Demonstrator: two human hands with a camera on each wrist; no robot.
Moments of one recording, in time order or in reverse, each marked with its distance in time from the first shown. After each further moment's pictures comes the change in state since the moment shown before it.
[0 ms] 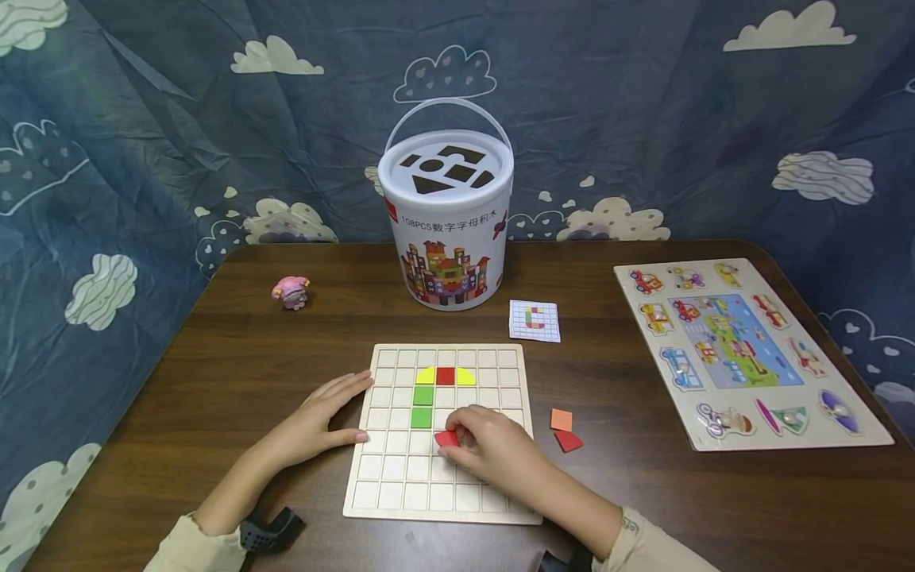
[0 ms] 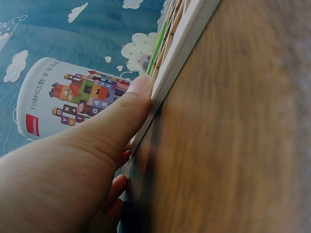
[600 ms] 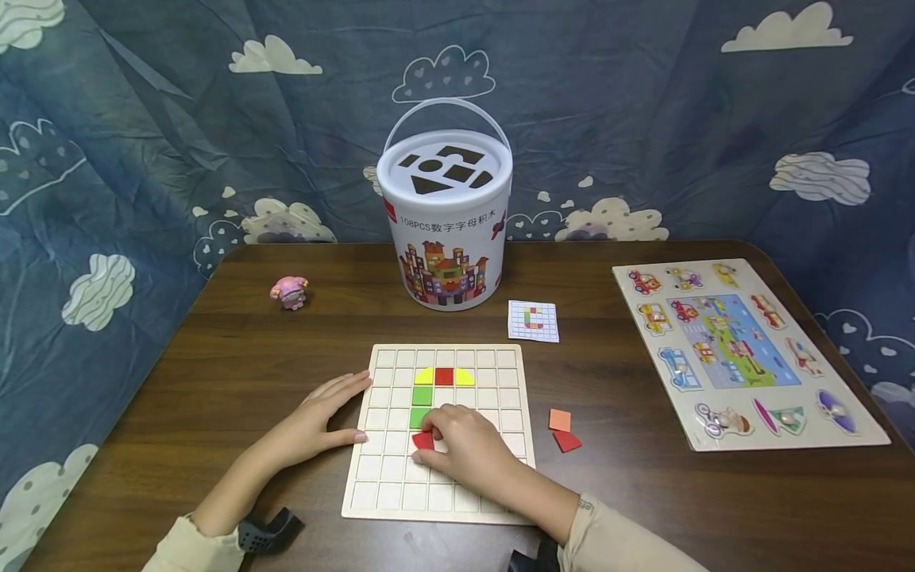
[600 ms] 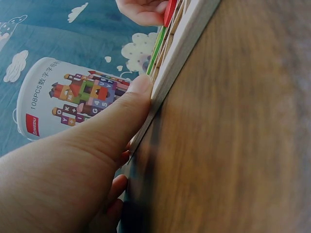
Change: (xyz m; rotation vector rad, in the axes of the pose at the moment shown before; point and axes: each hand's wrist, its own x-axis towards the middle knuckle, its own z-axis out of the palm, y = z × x) left_hand 0.001 -0.001 0.002 -0.002 0.003 0.004; right_hand 0.021 -0.003 0.032 -0.092 -0.044 -0.002
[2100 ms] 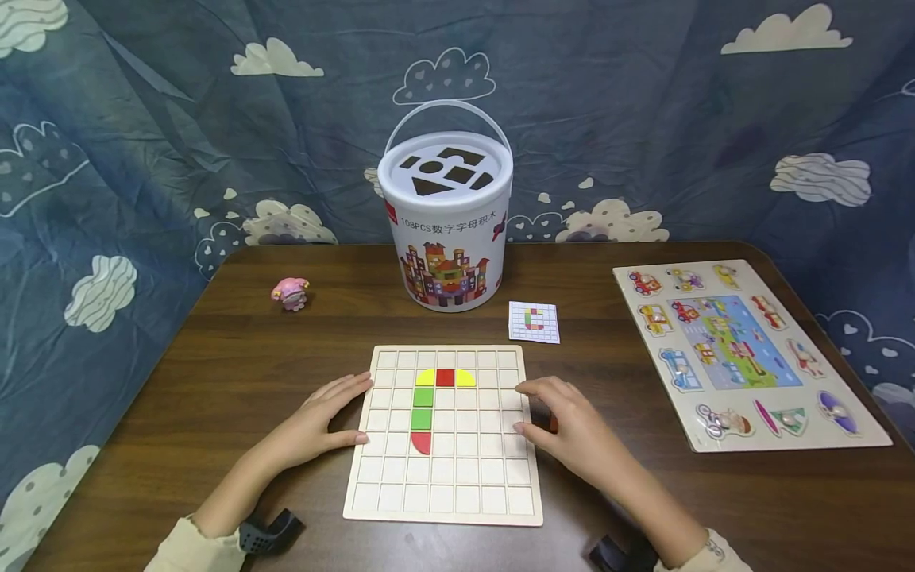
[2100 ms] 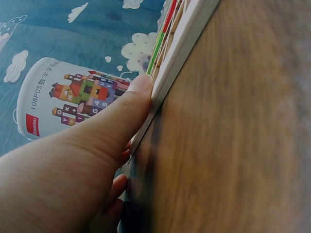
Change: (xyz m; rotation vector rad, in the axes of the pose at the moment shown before) left_hand 0.000 0.001 0.000 0.016 0.002 0.004; right_hand -0.052 0.059 -0.077 0.007 0.176 0.067
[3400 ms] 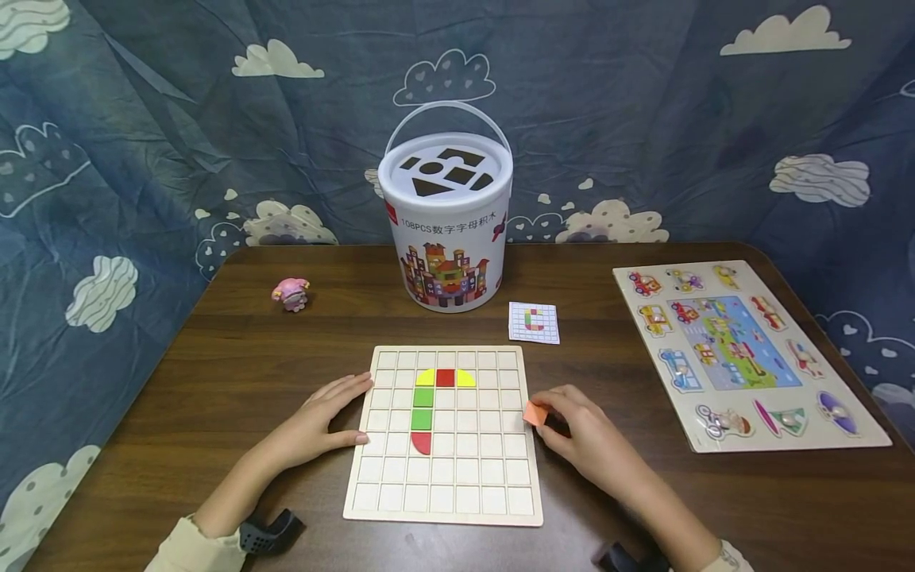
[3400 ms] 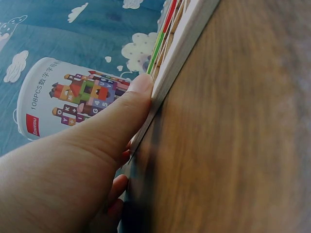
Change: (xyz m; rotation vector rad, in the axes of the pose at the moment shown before) left_hand 0.000 -0.001 0.000 -0.014 -0.010 -0.002; right_hand -0.011 0.010 -0.001 -0.026 0.017 0.010
